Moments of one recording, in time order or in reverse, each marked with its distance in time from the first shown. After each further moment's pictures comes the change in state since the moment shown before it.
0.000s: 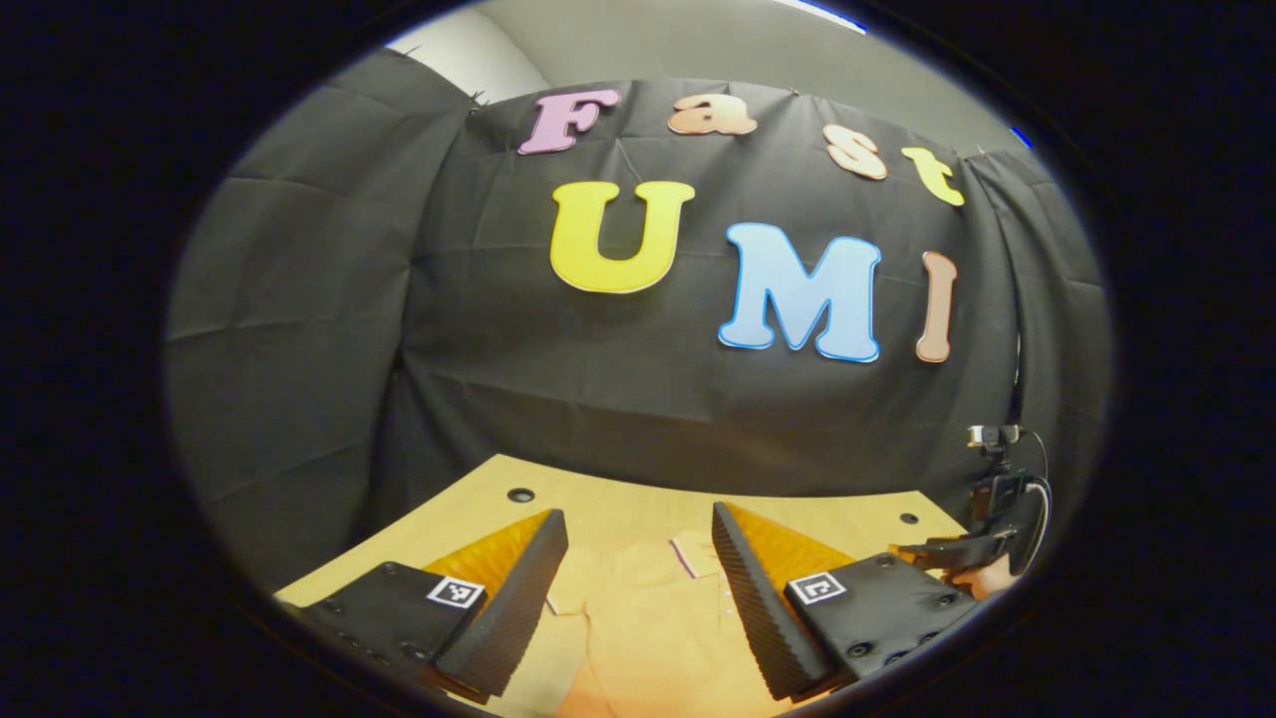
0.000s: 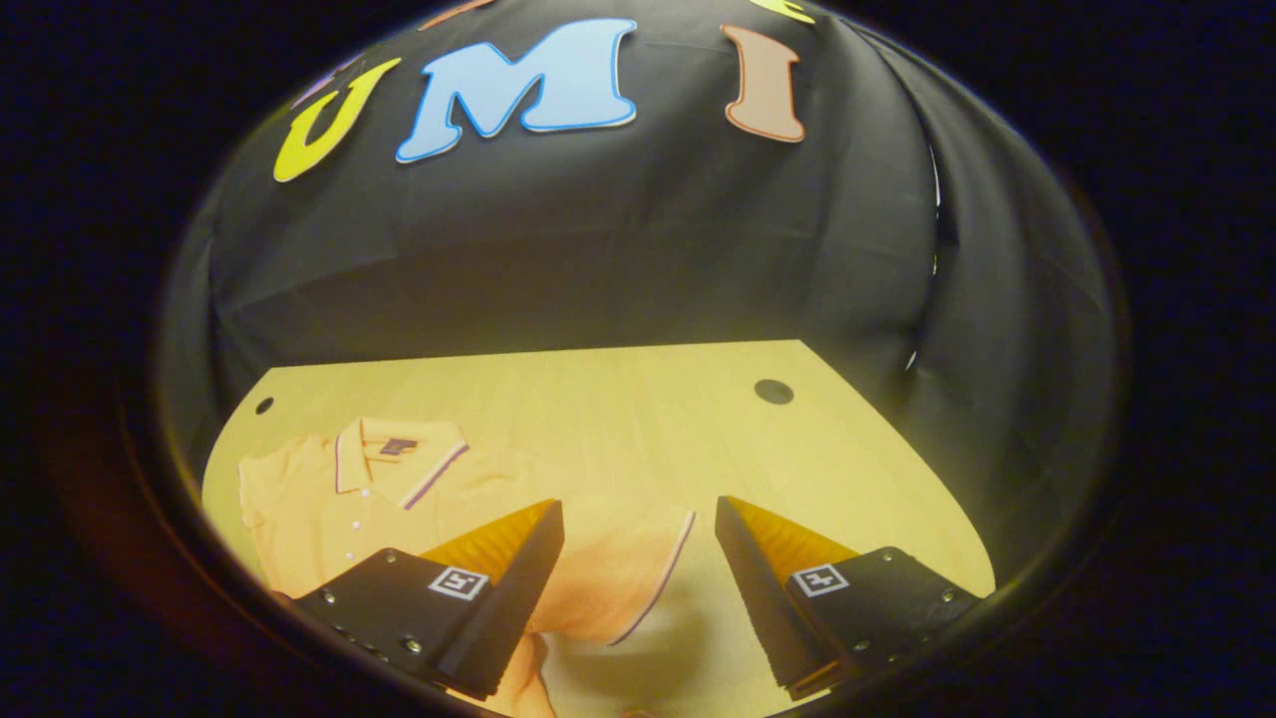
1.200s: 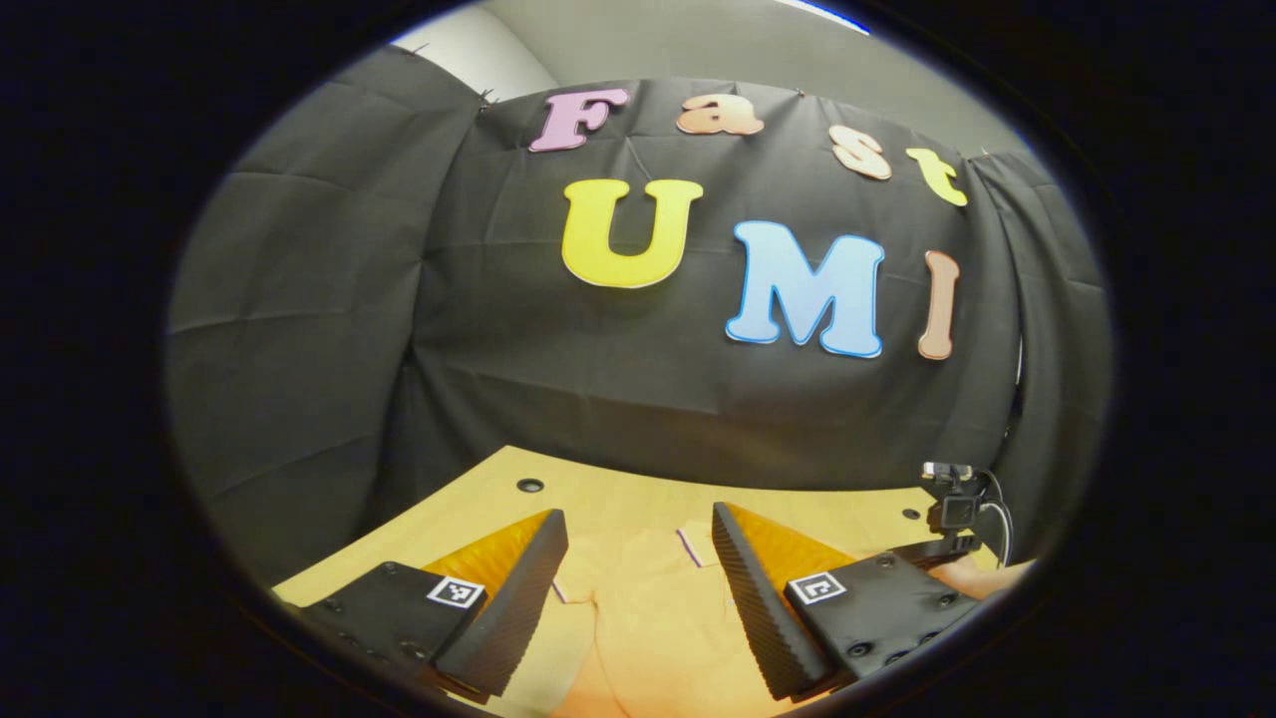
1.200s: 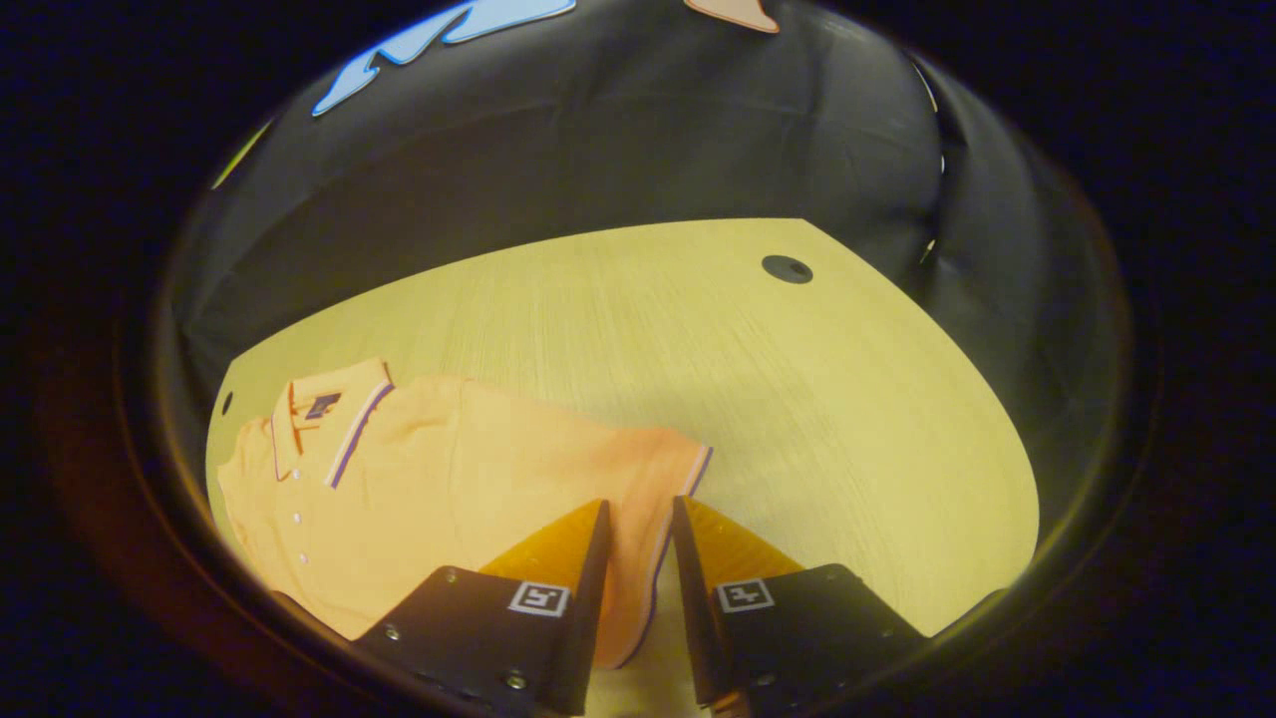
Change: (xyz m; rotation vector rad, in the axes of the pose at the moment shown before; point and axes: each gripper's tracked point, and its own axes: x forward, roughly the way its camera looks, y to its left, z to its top) left arm -0.017 0.008 -0.012 -0.006 0.005 0.009; right arm 0.062 -0.004 -0.062 0.118 0.282 -0.028
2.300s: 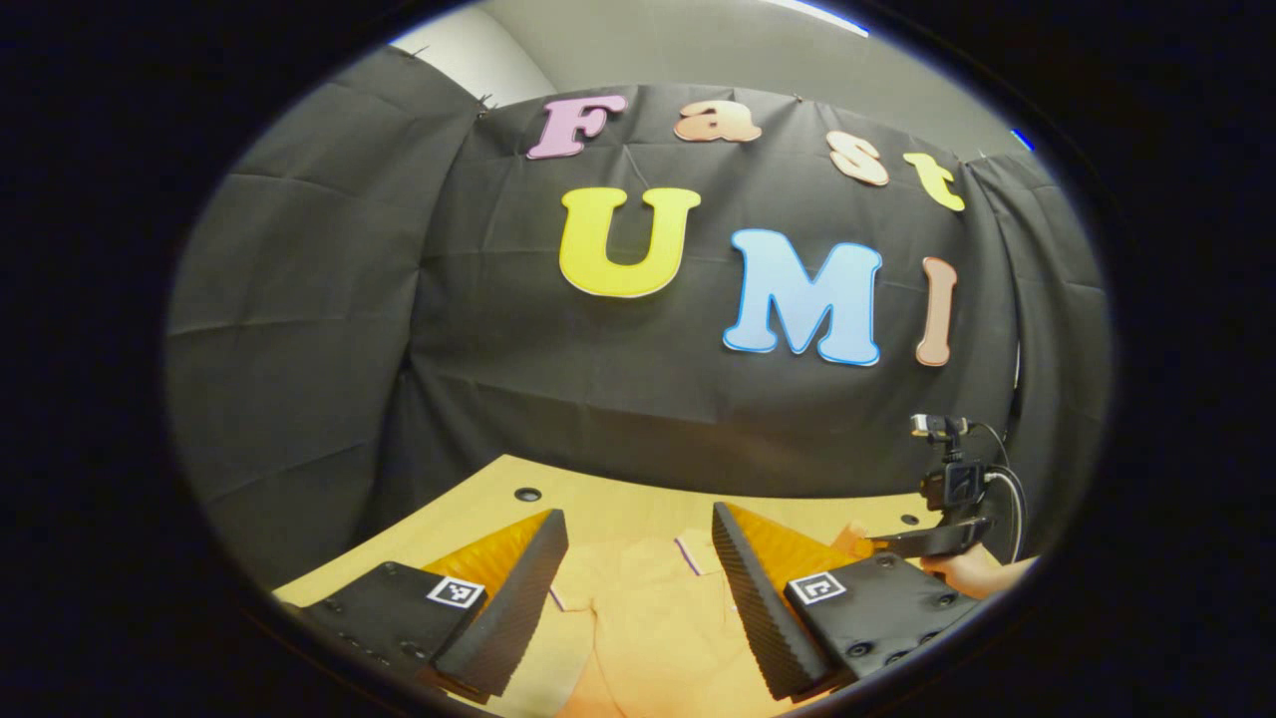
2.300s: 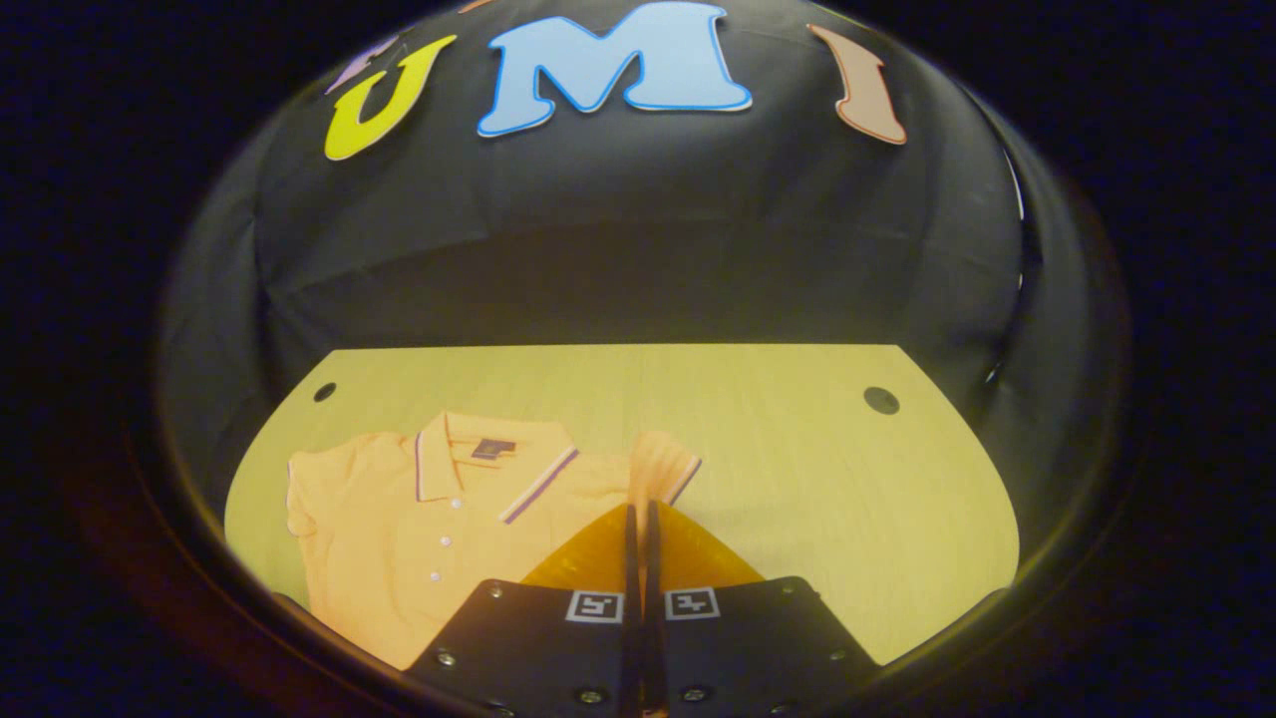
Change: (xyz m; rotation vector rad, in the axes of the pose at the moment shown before) left arm 0.003 0.000 0.008 -0.001 -0.025 -0.007; right arm -0.082 0.119 0.044 -0.241 -0.238 0.221
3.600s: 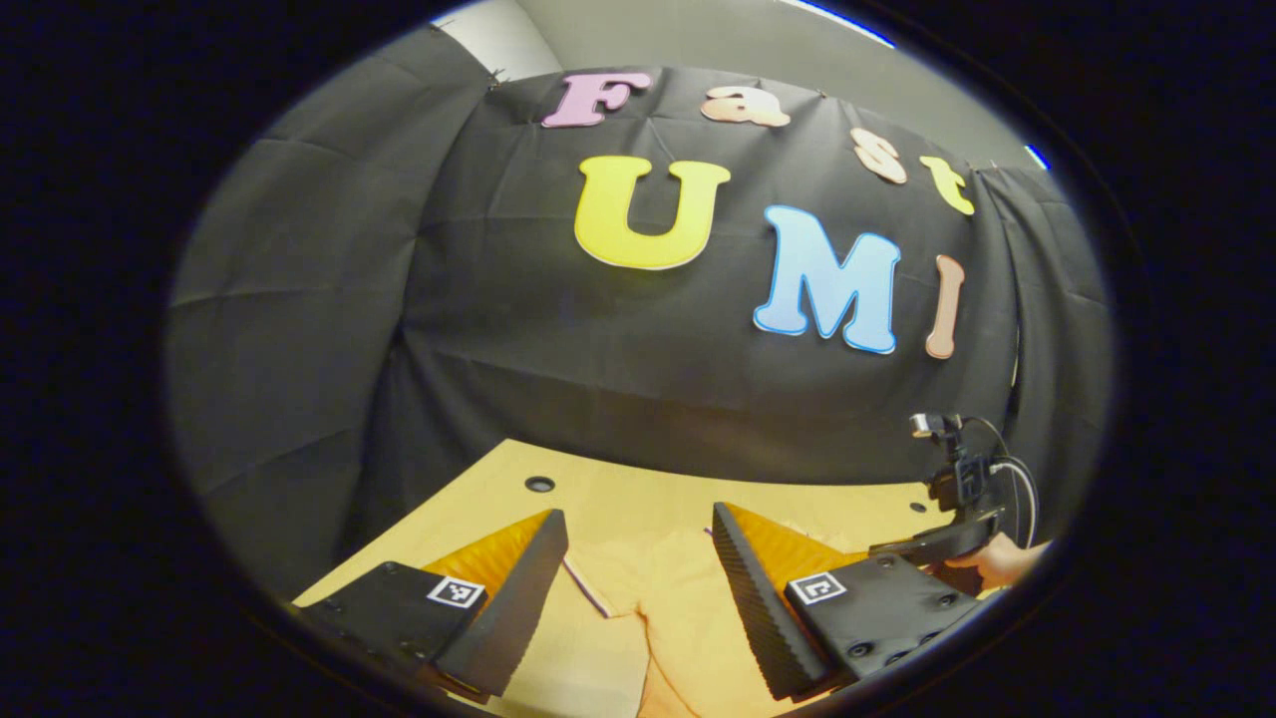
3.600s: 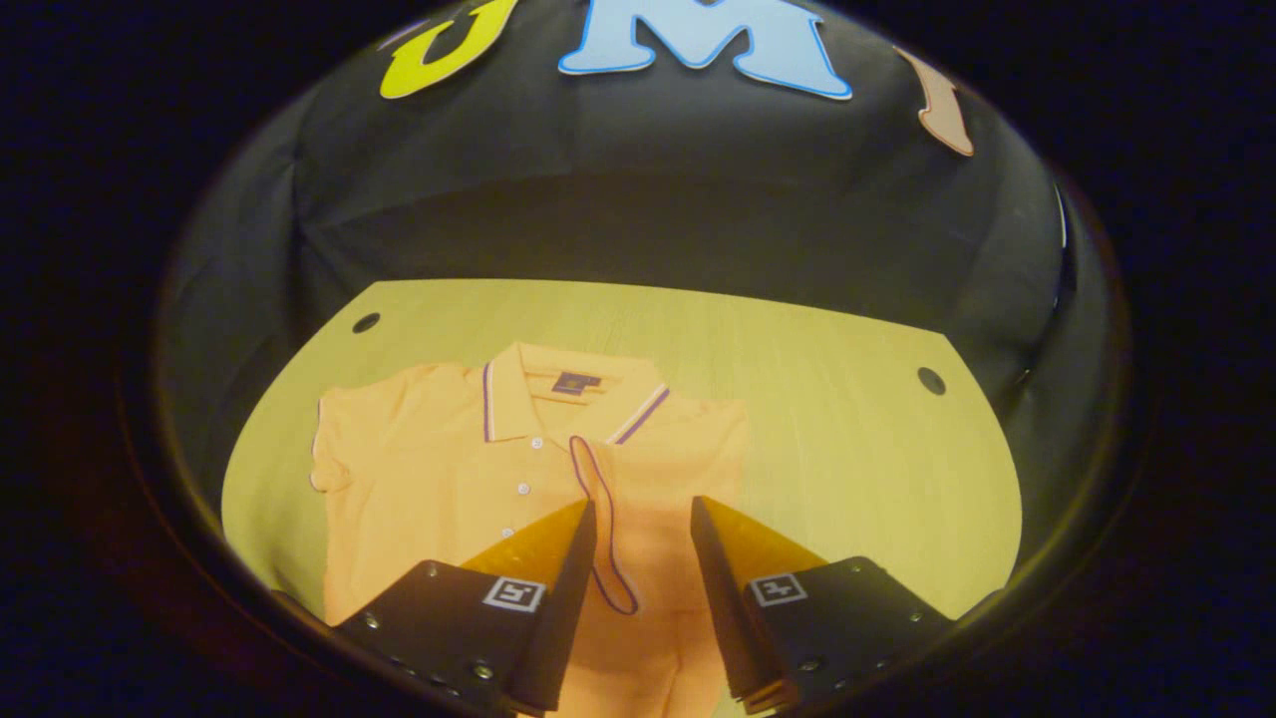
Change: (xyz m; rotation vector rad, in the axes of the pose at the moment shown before) left arm 0.062 0.084 -0.038 -0.028 0.070 -0.081; right arm -0.025 0.062 -0.030 -0.085 0.104 0.028
